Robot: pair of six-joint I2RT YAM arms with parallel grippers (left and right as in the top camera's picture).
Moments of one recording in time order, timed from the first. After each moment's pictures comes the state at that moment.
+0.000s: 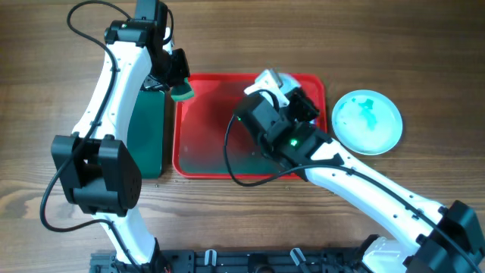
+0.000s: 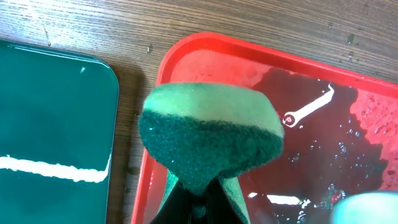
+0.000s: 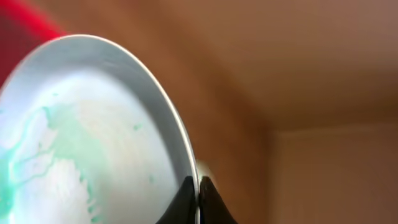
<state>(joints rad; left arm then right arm) -0.12 1.97 1.78 -1.14 0.11 -0.35 0.80 1.54 1.18 -0.64 0.89 -0.13</state>
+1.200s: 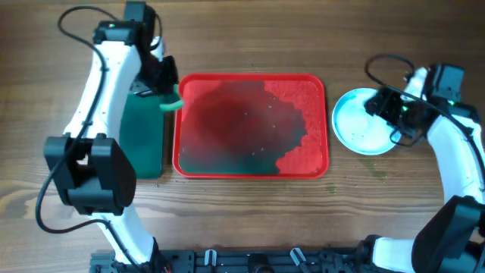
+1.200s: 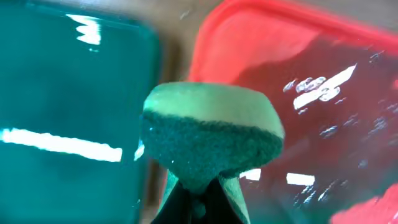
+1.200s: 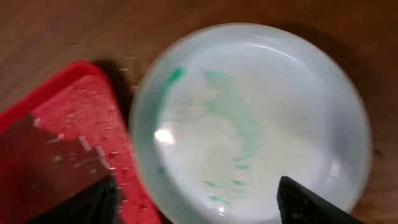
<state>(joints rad) -0.05 1.97 1.78 -1.27 0.11 -0.26 -0.25 1.53 1.07 -0.68 -0.30 0.24</state>
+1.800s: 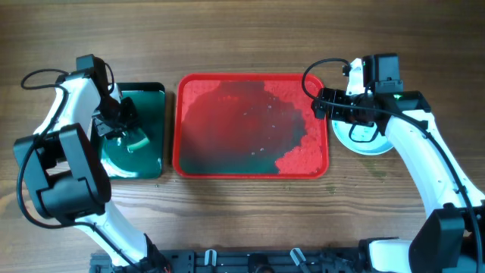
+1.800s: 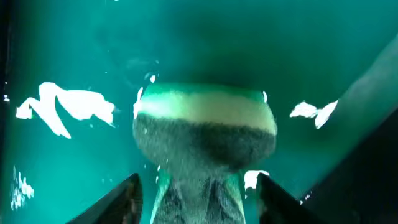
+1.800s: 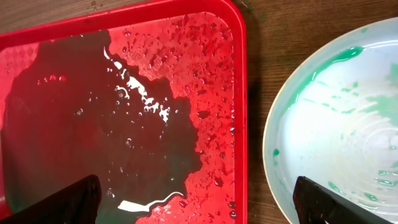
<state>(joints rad) 0.25 1.97 1.35 -0.97 0.08 -0.20 0.07 1.53 1.09 -0.69 -0.25 0.22</state>
